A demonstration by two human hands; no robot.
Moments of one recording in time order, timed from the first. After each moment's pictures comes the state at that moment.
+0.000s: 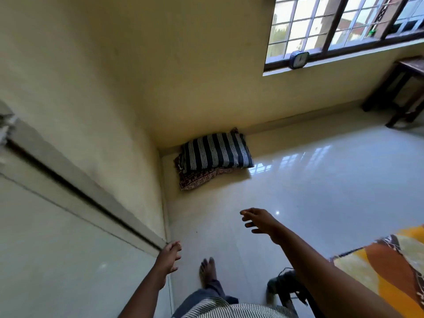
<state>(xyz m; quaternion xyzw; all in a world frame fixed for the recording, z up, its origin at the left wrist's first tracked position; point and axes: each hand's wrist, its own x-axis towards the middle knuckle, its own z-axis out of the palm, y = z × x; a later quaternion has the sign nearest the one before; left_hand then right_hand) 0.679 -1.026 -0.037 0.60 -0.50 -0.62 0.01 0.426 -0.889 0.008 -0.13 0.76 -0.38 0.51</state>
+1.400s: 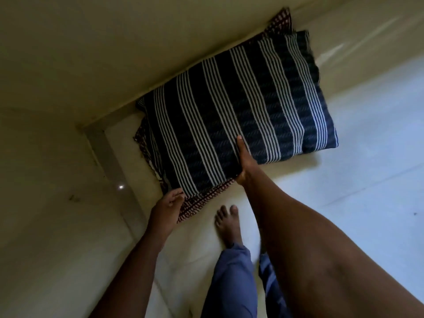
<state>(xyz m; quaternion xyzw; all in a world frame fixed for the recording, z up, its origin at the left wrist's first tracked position) 0.262 -1.554 -0.413 0.61 -0.58 -0.51 -0.19 0.083 -1.458 -0.493 0.41 0.51 -0.53 0.54</state>
